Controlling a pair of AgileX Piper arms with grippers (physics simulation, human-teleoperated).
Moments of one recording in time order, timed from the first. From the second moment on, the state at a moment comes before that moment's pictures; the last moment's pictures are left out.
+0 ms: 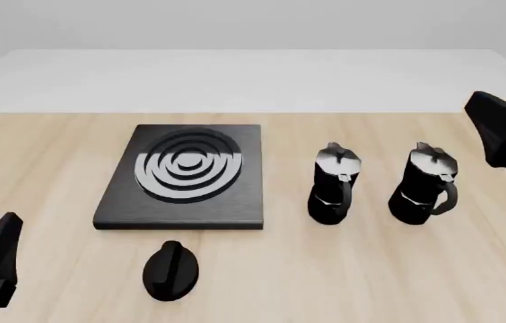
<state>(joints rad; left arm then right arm) 0.00 0.00 0.00 0.00 0.00 0.17 0.56 -0.50 0.03 0.10</state>
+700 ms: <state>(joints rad) 0.00 0.00 0.00 0.00 0.00 0.35 0.89 -0.51 -0.16 0.13</state>
